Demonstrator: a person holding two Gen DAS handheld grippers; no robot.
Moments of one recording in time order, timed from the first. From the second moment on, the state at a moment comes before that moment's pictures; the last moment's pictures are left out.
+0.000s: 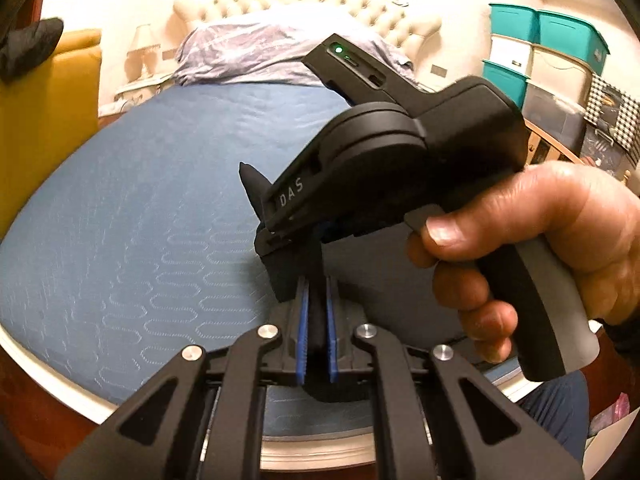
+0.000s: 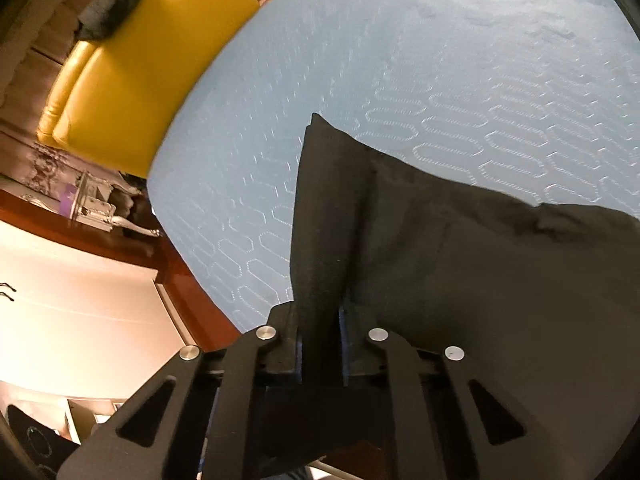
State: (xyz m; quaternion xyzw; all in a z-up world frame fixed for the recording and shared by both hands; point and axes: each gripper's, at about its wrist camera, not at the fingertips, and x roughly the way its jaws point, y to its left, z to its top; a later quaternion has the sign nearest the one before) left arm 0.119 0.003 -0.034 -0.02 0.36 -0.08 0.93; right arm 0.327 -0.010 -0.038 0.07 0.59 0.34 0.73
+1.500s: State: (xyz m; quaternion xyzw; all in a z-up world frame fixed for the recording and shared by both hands) left arm 0.058 -0.429 -0.136 0.25 0.18 -0.22 0.93; right arm 0.306 -0.530 -0.138 0.43 0.49 0.30 0.69
